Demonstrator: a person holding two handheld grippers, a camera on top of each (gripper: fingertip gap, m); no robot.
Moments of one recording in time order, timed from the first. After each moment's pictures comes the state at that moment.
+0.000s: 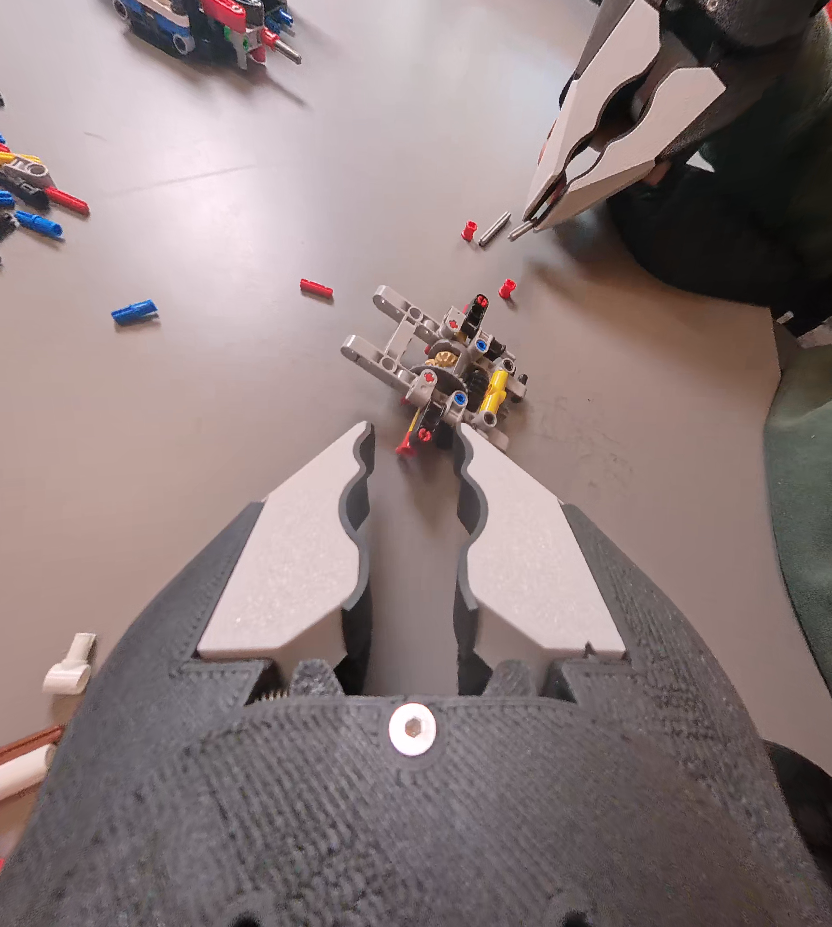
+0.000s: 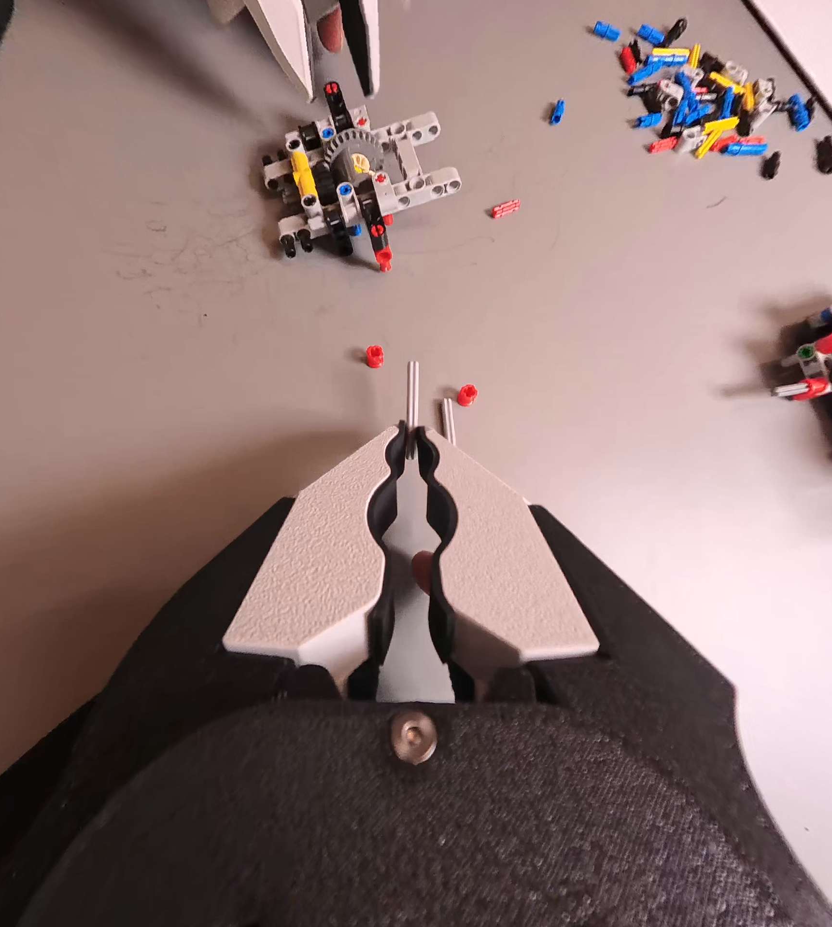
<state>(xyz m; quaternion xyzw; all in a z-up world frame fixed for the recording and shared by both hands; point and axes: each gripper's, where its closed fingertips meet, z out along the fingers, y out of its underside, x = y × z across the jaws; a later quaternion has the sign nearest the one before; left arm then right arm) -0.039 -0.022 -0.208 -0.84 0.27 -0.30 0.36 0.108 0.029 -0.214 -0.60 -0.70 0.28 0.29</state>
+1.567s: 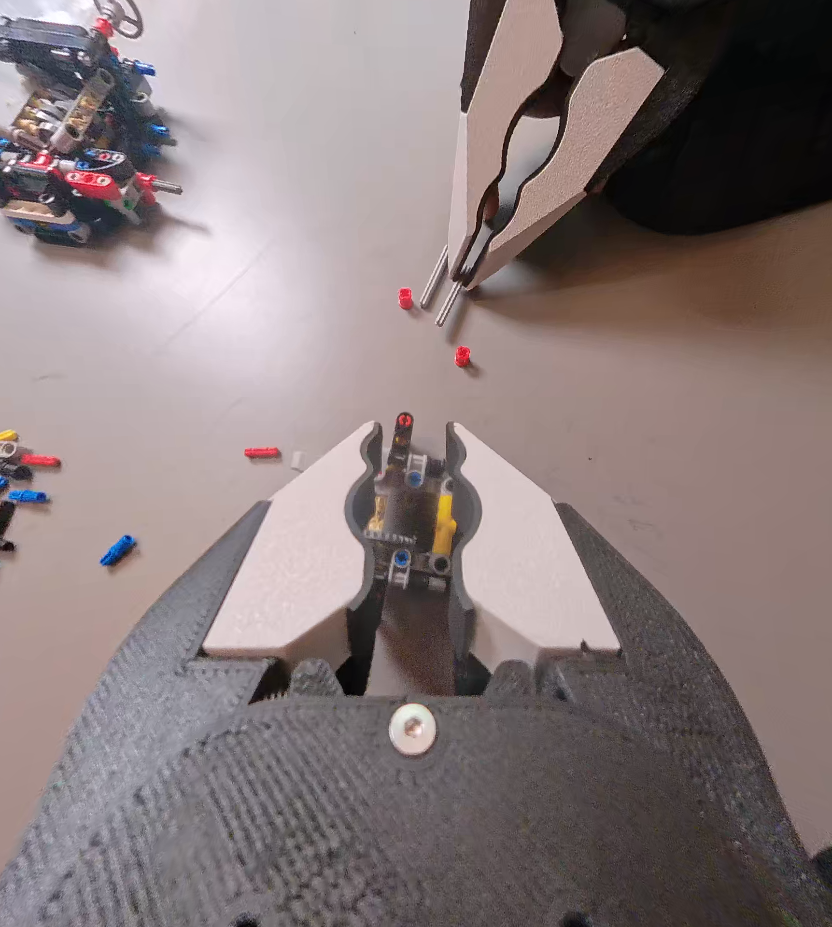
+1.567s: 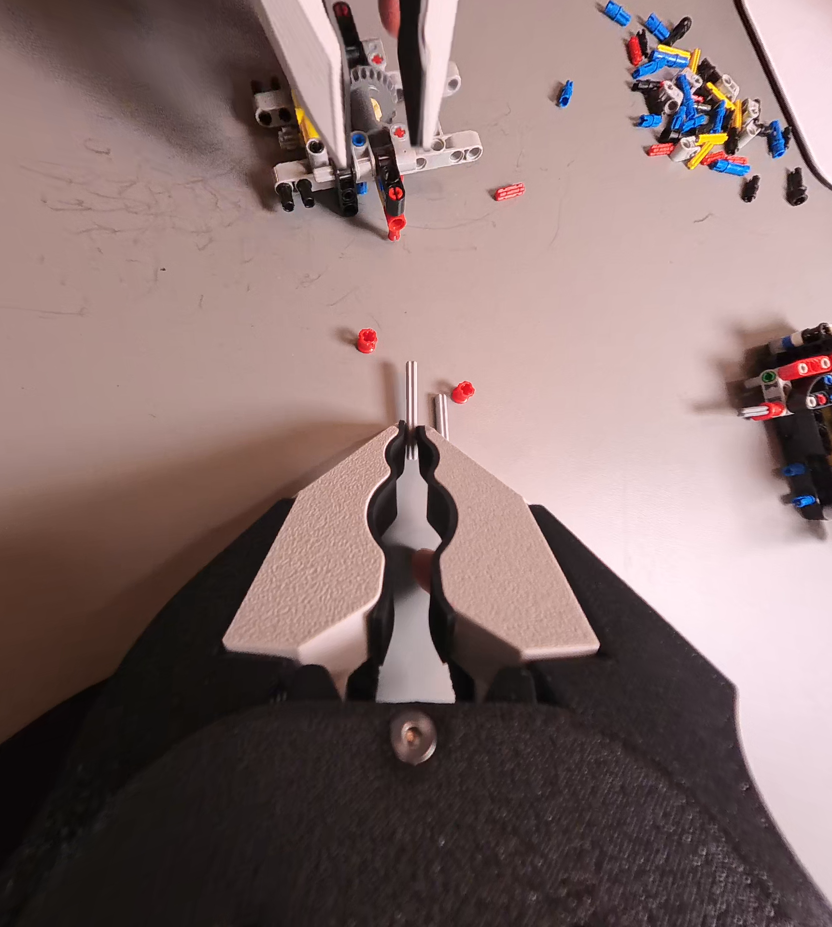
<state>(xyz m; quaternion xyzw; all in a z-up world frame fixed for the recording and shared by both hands) 0.030 0.003 -0.197 -0.81 0.44 -0.19 0.35 0.105 0.032 -0.225 -0.57 -0.73 0.20 0.32</state>
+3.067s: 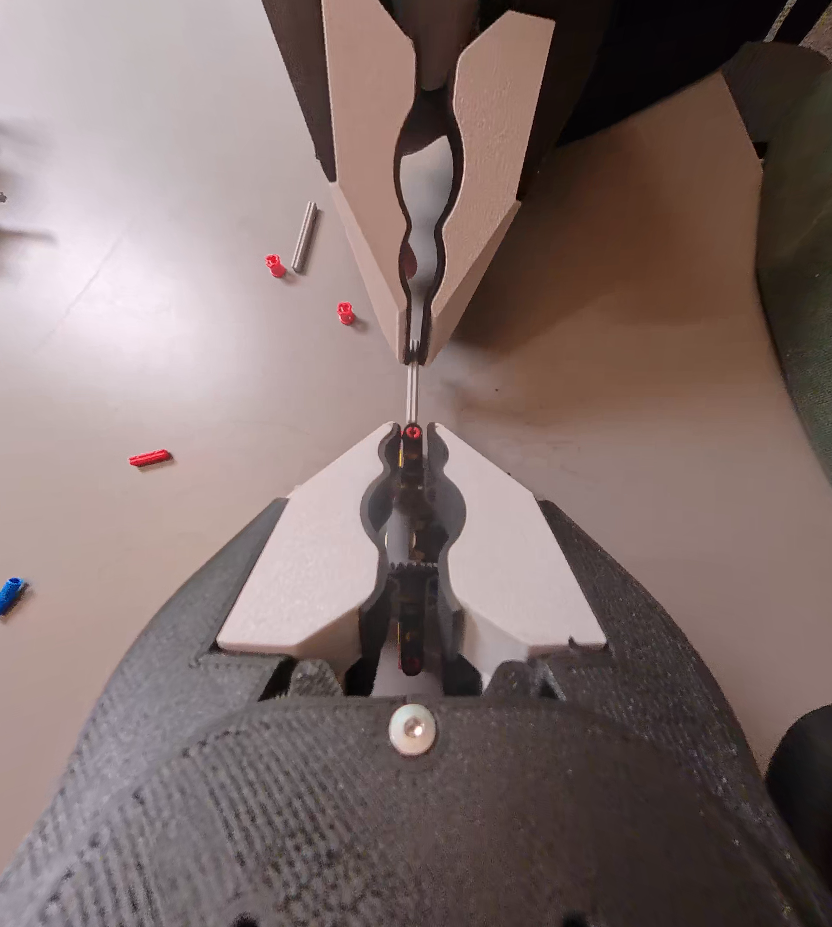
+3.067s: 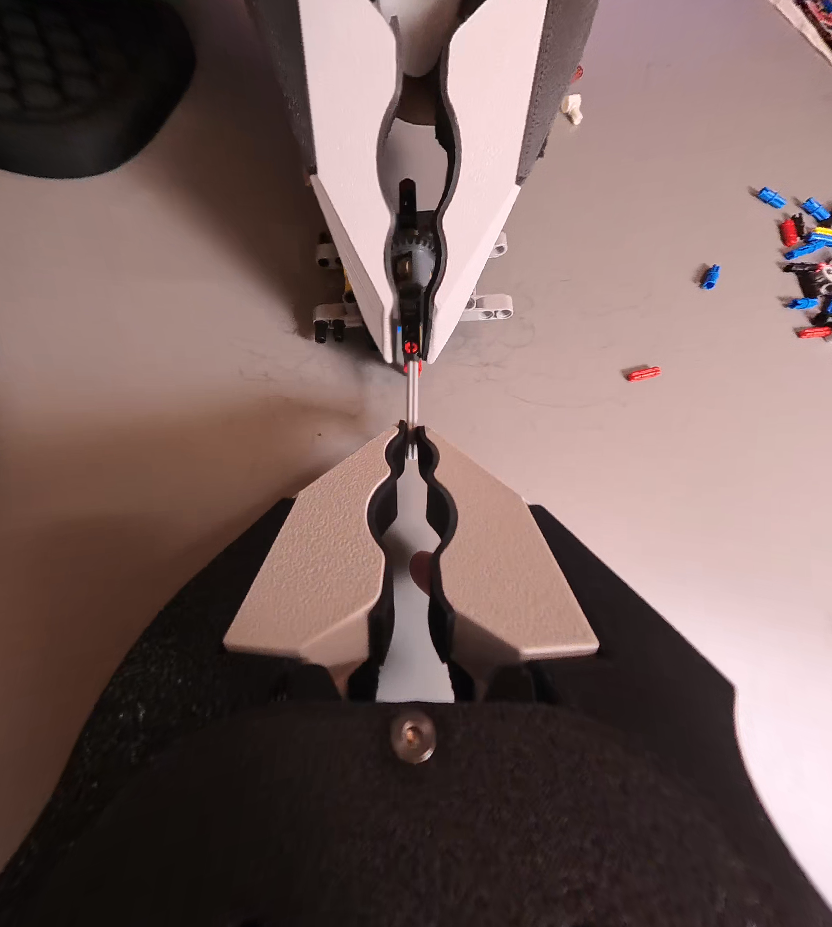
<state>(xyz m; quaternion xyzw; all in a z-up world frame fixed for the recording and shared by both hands) 0.036 -0.045 -0.211 -0.75 0.52 -0.22 0.33 0.051 -0.035 -0.212 -0.51 -0.76 0.30 0.27</state>
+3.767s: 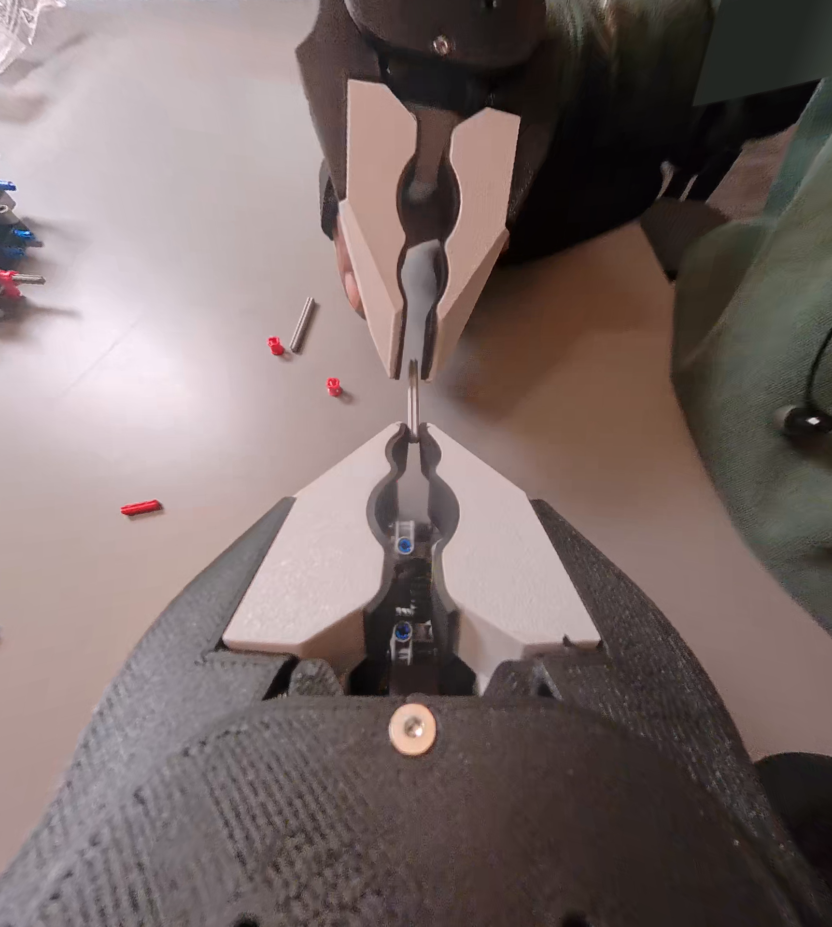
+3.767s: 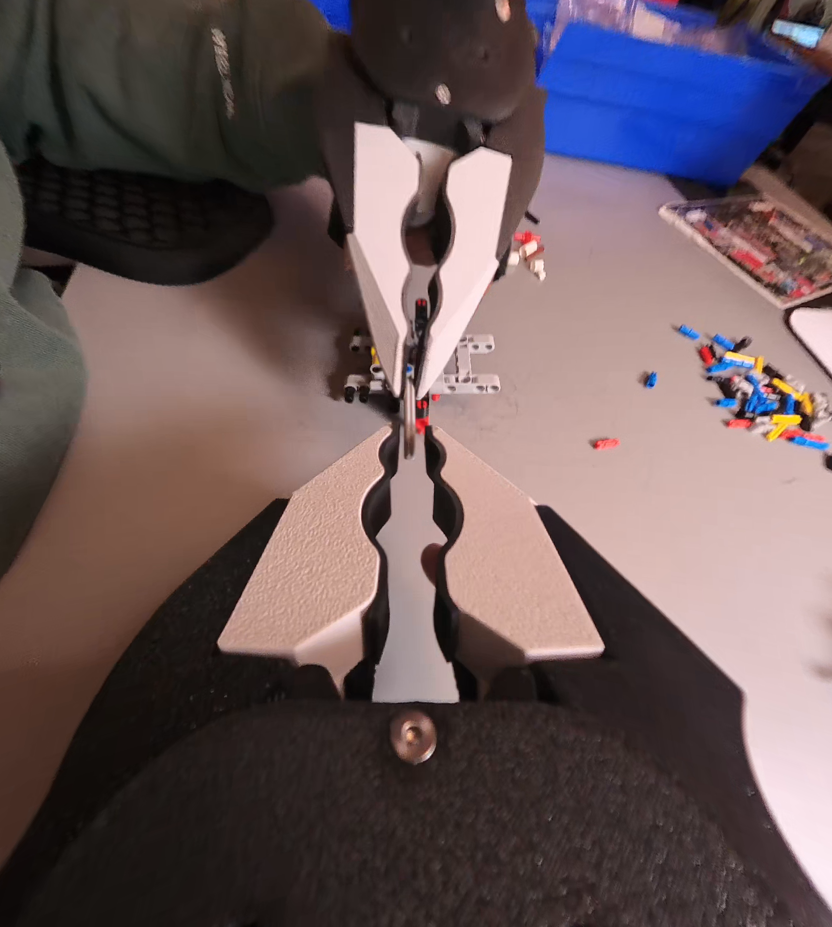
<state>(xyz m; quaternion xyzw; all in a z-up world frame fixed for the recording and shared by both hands) 0.052 -0.049 -0.180 -0.73 0.48 -0.30 0.38 0.060 -0.043 -0.175 -0.44 -0.72 0.41 0.35</state>
